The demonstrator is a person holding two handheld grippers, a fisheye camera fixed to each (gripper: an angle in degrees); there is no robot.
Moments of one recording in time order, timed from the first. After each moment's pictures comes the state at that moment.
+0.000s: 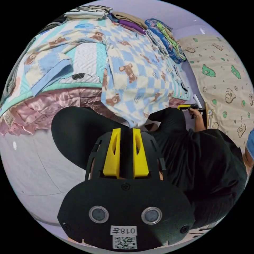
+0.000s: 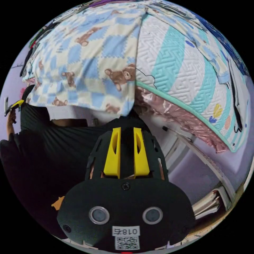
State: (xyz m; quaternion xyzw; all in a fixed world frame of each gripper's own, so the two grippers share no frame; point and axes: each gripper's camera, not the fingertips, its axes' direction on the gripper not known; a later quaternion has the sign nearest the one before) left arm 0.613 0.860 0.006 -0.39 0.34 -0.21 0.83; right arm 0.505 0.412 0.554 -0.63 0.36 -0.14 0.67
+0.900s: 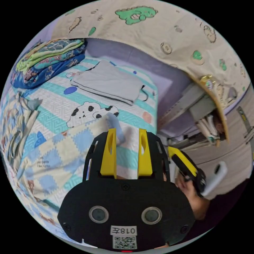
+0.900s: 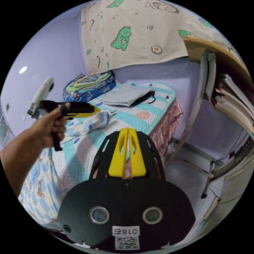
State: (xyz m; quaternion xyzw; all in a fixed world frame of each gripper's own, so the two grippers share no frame) left arm 1.139 0.158 0.128 -0.20 0.50 0.17 0.82; right arm 0.529 0.427 0.418 0.09 0.57 0.02 0.82
